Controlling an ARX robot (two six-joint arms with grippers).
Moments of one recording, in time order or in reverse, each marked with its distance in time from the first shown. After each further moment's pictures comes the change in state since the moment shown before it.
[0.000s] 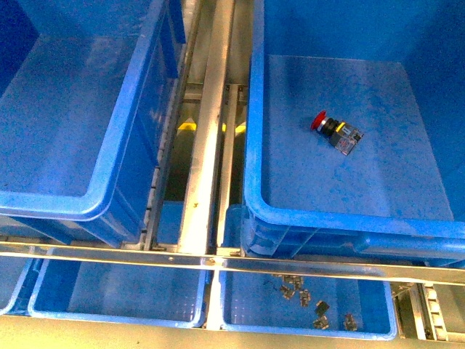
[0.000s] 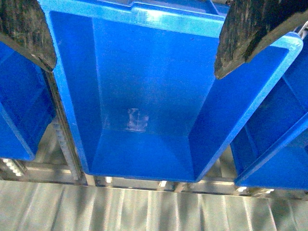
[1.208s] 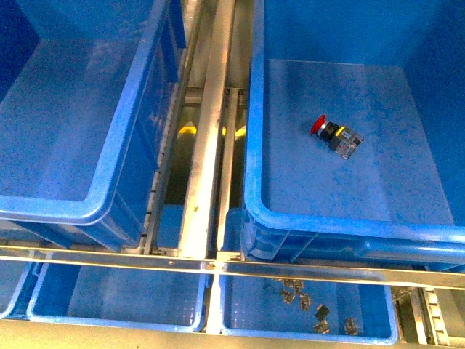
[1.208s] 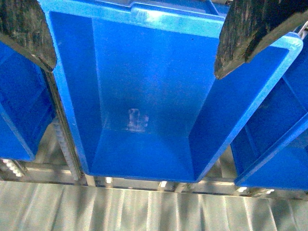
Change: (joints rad) left arm 0.000 0.000 0.000 0.000 0.000 0.000; right arm 0.136 -0.643 -0.002 -0.649 0.132 0.000
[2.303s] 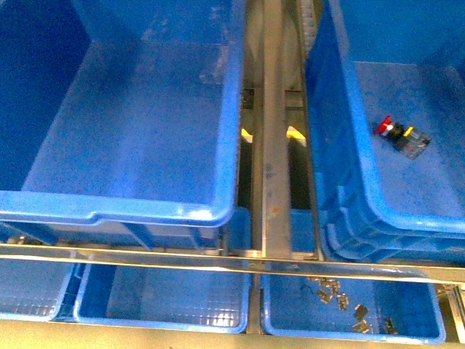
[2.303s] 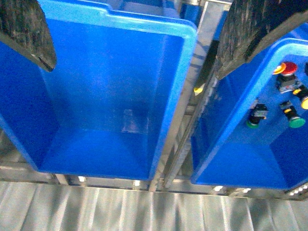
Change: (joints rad) left arm 0.000 0.000 0.000 0.000 0.001 0.000; right arm 0.001 -0.039 0.000 -0.015 0.002 0.000
